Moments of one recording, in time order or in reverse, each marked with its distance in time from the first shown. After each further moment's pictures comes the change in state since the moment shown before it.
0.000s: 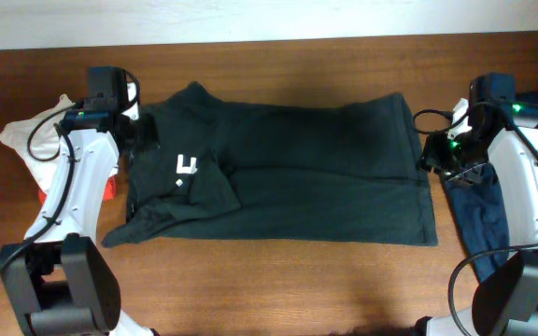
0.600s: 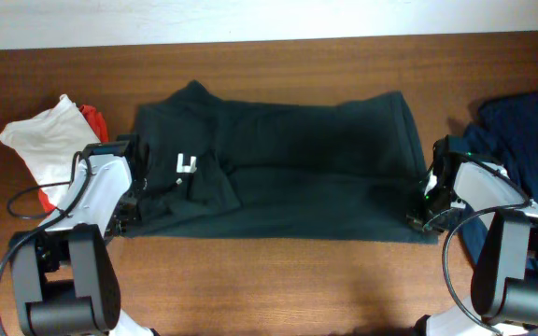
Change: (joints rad) left arm 0.002 0.002 -0.292 -0.465 -0.605 -0.225; right arm 0.000 0.093 -0.460 0.299 0.163 0.059
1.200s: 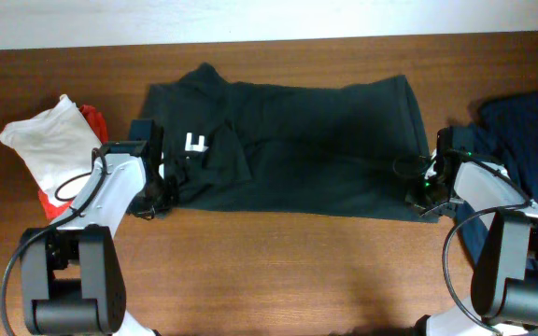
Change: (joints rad) left arm -0.082 0.000 0.003 0.275 0.520 0.109; right arm 0.000 0.000 0.003 0.214 -0.043 -0.006
